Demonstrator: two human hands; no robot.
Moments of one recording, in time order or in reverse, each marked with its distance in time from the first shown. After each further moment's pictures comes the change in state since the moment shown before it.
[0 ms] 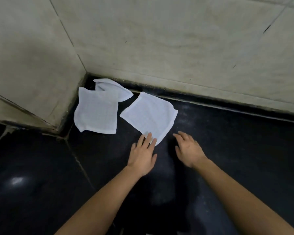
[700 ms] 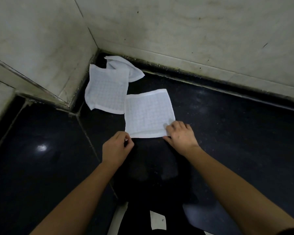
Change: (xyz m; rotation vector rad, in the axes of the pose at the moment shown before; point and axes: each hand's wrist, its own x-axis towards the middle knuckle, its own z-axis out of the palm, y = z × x) left_hand -0.074 -0.057 0.001 -0.272 0.498 -0.306; right_hand 0.014 -0.026 0.031 -0.361 0.058 -0.283
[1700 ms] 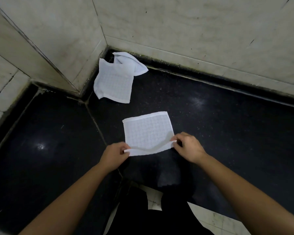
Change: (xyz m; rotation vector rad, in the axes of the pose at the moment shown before) left_hand -0.081 -0.030 -0.025 -0.251 -0.481 -0.241; right_hand -0.093 -0.009 0.021 0.654 0.015 0.101
